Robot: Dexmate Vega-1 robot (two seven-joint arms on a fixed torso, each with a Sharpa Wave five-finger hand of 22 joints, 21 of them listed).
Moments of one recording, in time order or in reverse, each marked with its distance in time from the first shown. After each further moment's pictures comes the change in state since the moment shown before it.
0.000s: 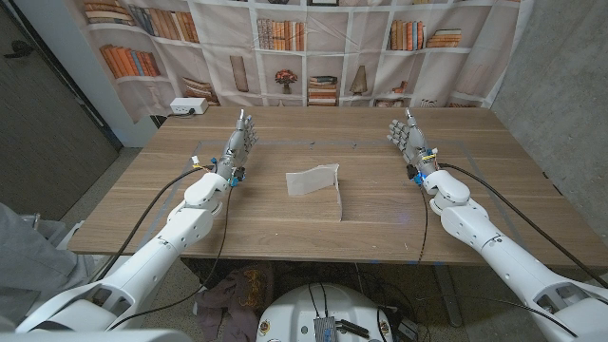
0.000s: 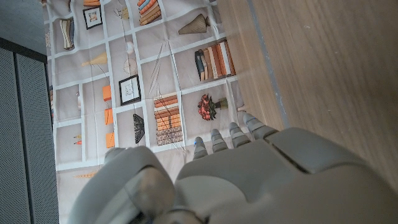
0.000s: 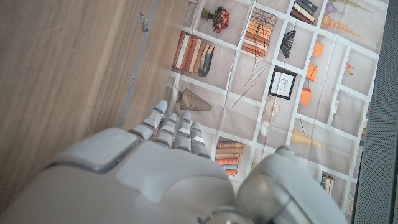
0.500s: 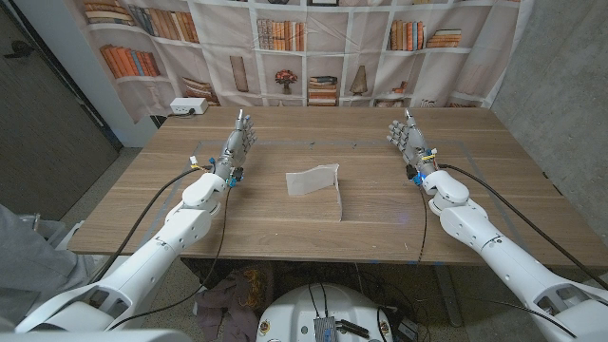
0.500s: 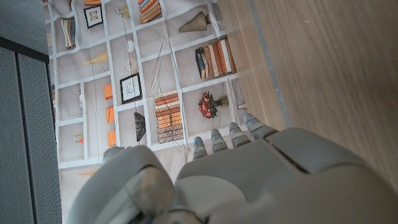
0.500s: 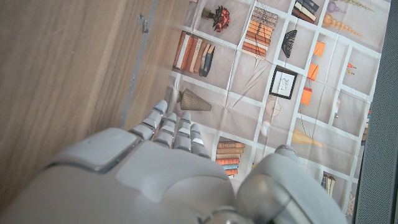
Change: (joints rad) left arm 0.015 0.013 -0.014 -0.016 -0.003 -0.005 0.000; left_hand 0.010 -0.008 0.000 0.000 0.000 0.005 -0.005 0.000 0.000 0.000 0.000 0.000 0.000 -0.005 0.005 0.000 0.000 0.000 0.000 0.000 0.000; right arm -0.007 0.000 0.000 -0.020 -0.004 -0.010 -0.019; right_hand 0.009 0.001 0.003 -0.003 0.000 -0.047 -0.001 -0.009 0.005 0.009 0.000 0.000 0.000 0.000 0.000 0.000 0.000 0.000 0.000 -0.011 0.000
